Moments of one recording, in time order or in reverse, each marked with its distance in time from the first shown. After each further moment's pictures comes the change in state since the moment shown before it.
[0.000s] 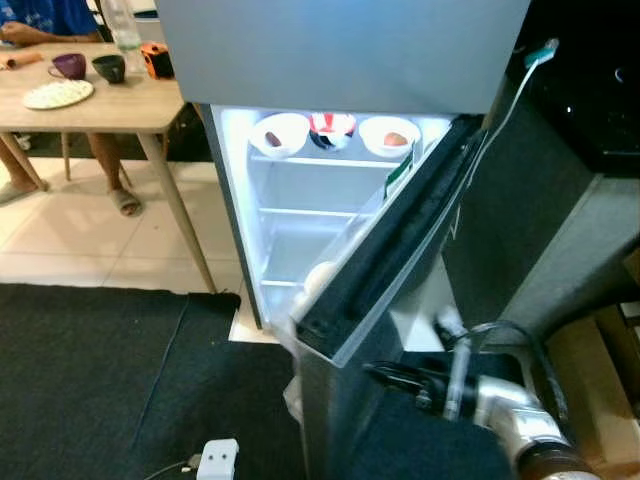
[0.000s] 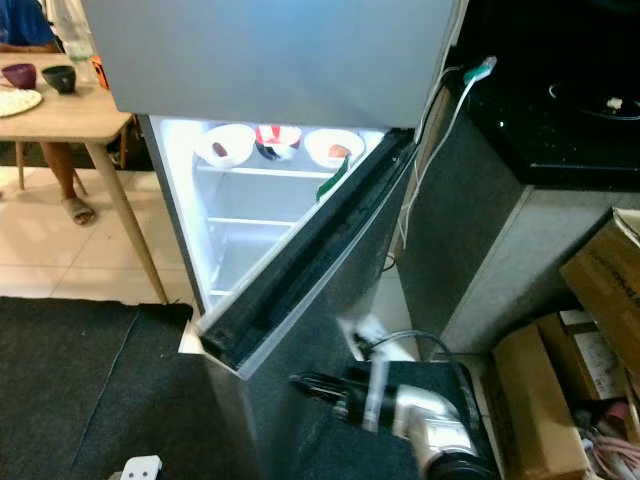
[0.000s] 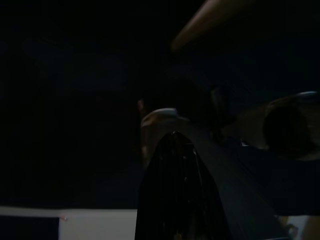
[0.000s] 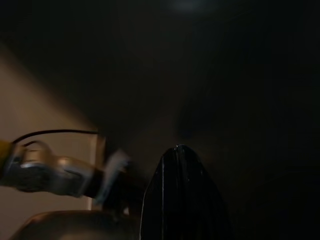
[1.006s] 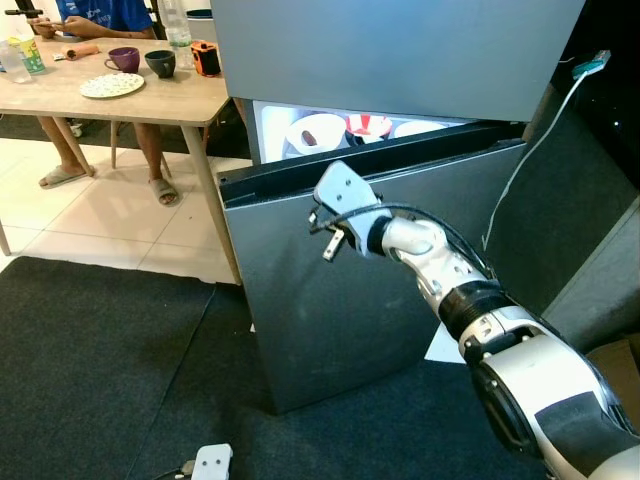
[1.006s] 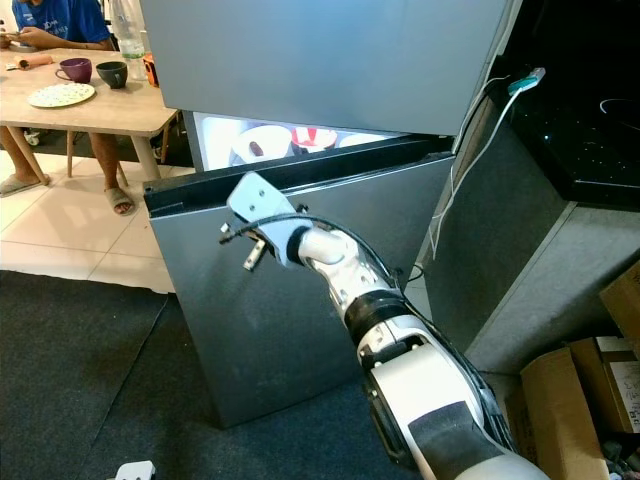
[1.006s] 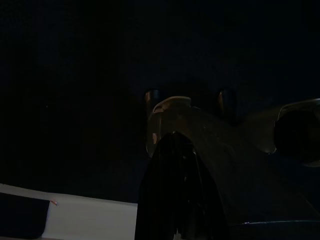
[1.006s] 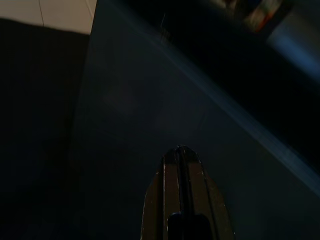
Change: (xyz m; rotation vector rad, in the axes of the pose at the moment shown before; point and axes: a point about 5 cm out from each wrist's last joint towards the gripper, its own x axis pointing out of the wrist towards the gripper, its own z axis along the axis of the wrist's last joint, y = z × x) left arm -0.002 0.003 -0.005 -0.024 -0.005 0.020; right arm 0.073 -0.034 0.143 -0.805 0.190 -0.532
